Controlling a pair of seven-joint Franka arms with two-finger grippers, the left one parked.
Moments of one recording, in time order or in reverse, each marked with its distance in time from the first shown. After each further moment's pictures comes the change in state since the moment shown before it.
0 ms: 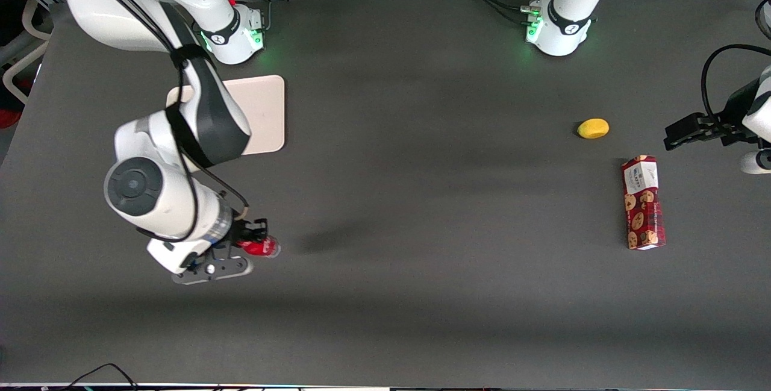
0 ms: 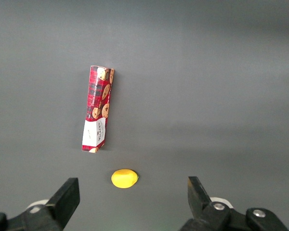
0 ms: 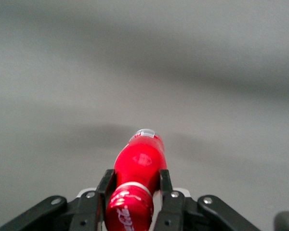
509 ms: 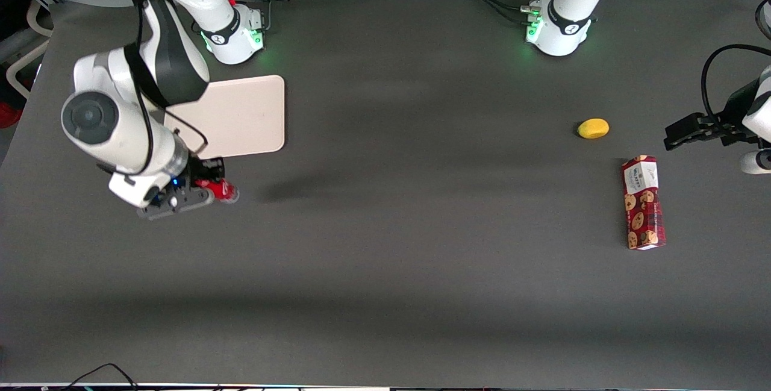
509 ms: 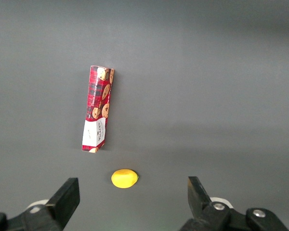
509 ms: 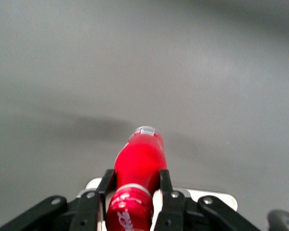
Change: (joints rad) arm -0.078 -0.490 -0.036 -0.718 0.000 0.150 -0.178
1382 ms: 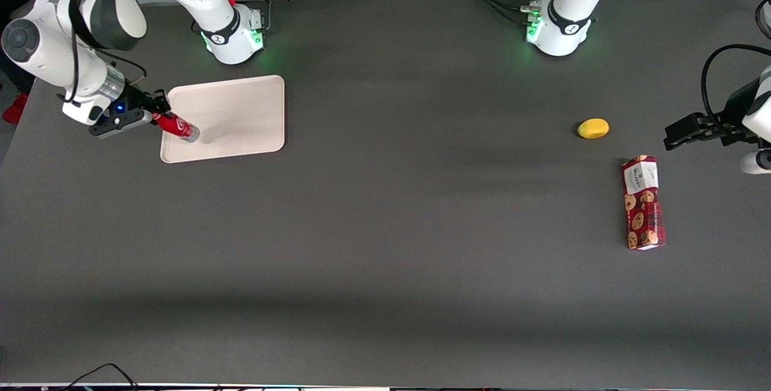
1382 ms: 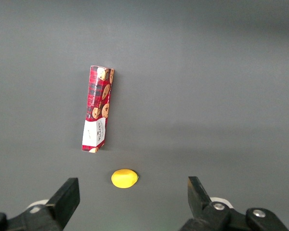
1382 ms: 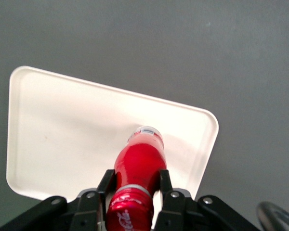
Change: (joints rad) arm -0.088 -0.450 -0.364 -0.673 -0.019 0.198 -0.458
